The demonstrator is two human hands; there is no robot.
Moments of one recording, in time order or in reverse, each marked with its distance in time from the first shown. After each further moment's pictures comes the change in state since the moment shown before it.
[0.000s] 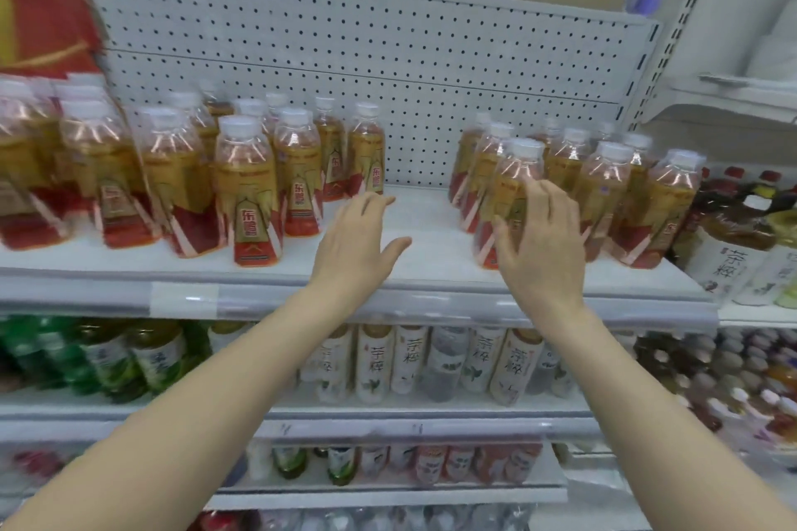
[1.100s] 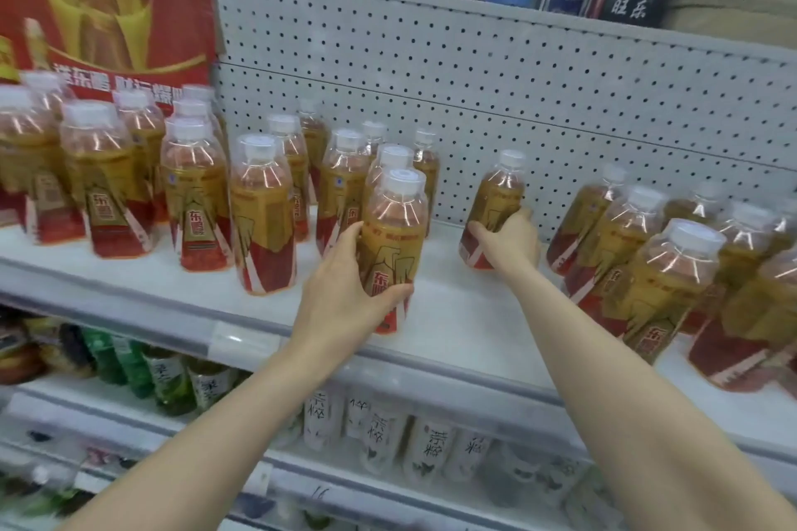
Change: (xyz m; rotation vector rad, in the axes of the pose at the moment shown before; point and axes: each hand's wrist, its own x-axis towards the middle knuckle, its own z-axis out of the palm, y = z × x) left_hand 0.005 -0.085 -0.036 -0.237 0.126 -0.443; right_hand 0.118 -0.070 0.204 0.337 -0.486 0.537
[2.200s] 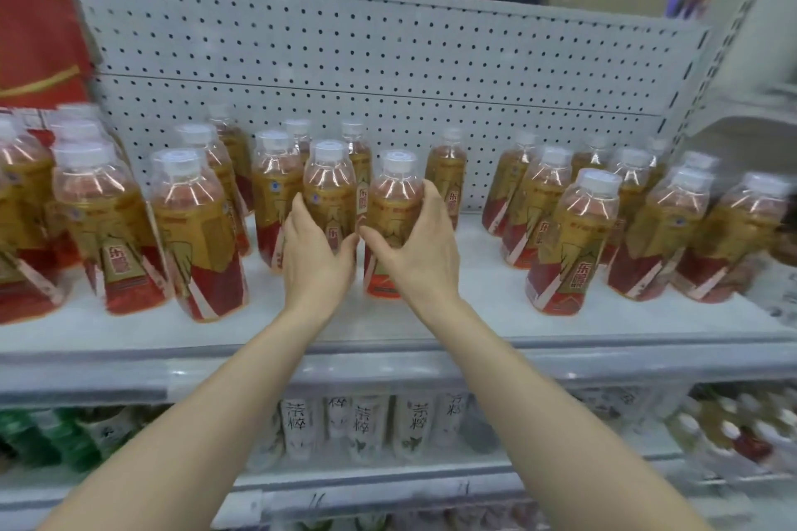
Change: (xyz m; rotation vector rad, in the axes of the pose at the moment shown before) left_hand 0.048 -0.002 0.028 -0.046 0.078 0.044; right_hand -0.119 -0.040 -0.001 0.098 0.203 -0.330
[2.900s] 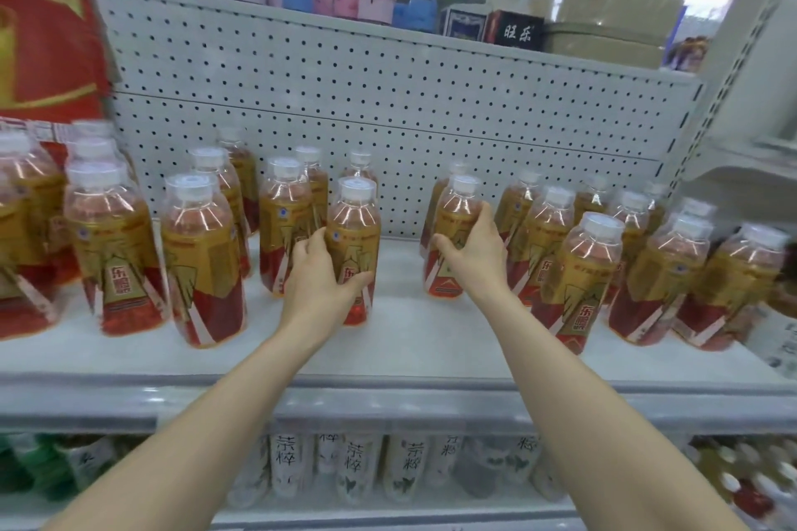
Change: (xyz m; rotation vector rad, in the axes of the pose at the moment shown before) left_hand 0.008 0.007 -0.010 0.028 -0.162 -0.020; right_hand 0.068 0.062 -0.025 -0.091 -0.045 0.155
